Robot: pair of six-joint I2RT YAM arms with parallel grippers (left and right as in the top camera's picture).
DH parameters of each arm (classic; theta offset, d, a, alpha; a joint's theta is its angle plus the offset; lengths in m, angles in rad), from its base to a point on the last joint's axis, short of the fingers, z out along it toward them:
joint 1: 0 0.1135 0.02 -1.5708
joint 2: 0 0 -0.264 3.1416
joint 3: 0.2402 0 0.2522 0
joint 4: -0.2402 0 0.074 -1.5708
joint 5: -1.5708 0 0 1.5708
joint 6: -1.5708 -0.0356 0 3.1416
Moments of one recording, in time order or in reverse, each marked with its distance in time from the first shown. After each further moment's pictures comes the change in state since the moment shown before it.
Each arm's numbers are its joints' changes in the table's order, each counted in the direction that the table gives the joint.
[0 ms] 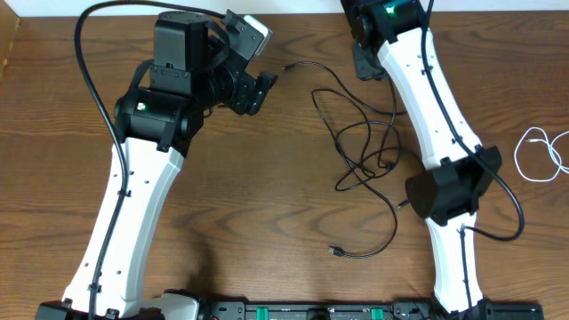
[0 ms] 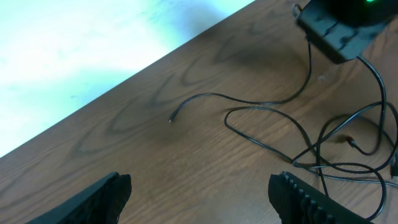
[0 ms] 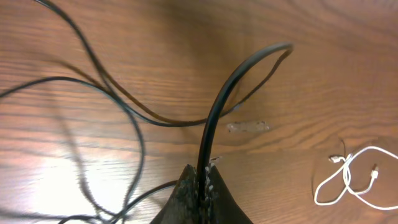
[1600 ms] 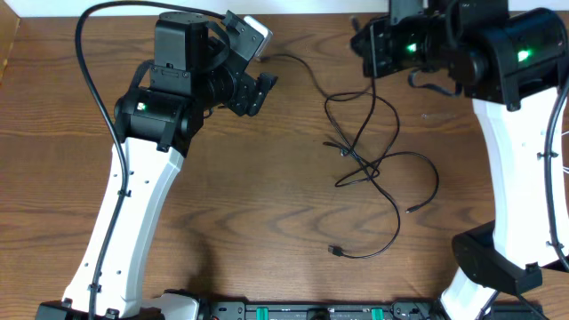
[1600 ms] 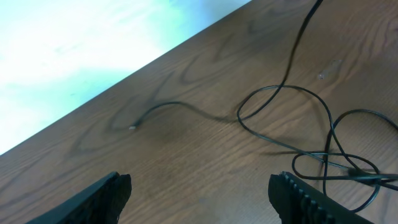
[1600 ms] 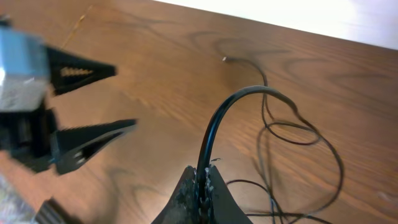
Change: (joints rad) left arm 0.000 0.000 0.000 -0.007 0.000 0.000; right arm 0.003 -0.430 0.024 0.072 0.734 0.090
